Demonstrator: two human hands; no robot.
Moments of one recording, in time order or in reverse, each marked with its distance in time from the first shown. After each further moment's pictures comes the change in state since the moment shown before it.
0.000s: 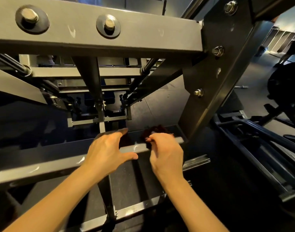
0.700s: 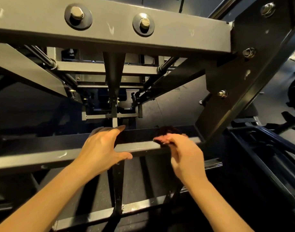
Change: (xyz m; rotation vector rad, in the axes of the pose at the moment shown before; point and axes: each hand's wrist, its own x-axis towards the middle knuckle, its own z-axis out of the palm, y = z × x) left_hand -0.028 -0.050 -0.029 0.057 0.015 -0.047; right_hand -0.007 0.005 -0.014 0.087 -0.099 -0.112
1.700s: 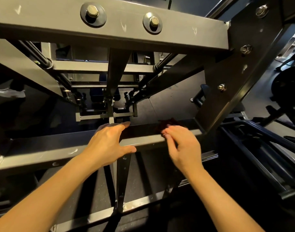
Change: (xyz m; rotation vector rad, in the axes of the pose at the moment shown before) left_hand 0.001 -0.018 -0.007 -0.083 -0.092 0.078; right_hand -0.003 -0.010 0.025 -0.133 0.118 -0.003
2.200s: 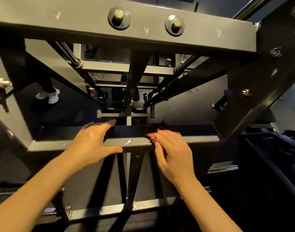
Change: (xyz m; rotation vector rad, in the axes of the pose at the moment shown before) left_hand -0.044 -0.046 -0.033 0.113 0.086 -0.121; right_hand -0.007 -0.052 0.023 0.115 -0.069 -0.139
